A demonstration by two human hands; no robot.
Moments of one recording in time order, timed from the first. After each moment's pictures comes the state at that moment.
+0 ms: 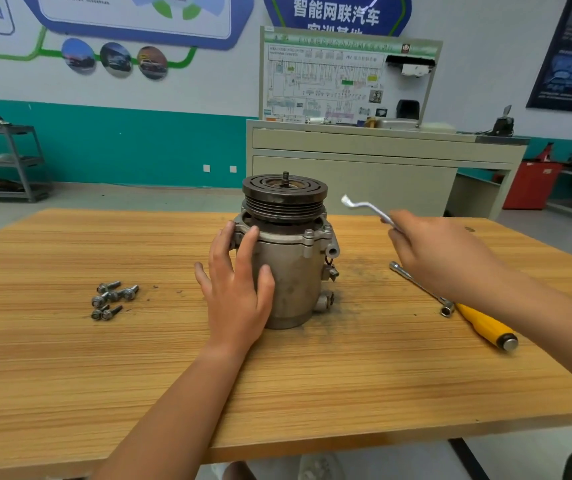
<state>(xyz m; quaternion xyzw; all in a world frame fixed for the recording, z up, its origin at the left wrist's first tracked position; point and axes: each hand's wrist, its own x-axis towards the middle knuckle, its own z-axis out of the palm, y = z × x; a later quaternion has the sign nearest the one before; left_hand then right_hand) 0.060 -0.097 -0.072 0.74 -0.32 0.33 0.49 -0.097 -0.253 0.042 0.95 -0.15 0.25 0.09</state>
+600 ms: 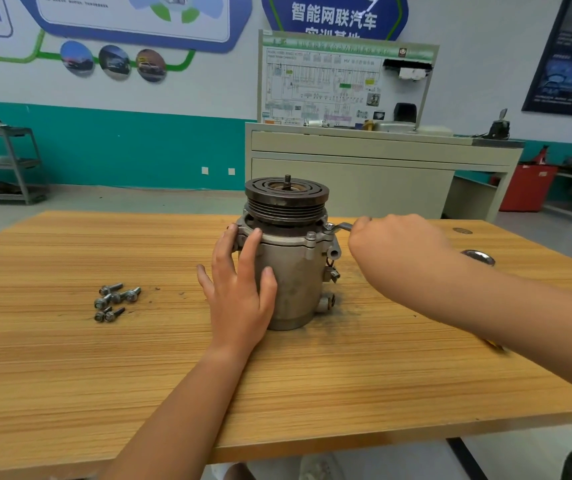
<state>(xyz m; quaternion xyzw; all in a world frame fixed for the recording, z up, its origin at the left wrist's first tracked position) 0.058 -0.095 -0.071 0.74 -0.32 0.32 0.49 -0.080 -0.190 0.066 0.93 -0.17 0.04 0.32</state>
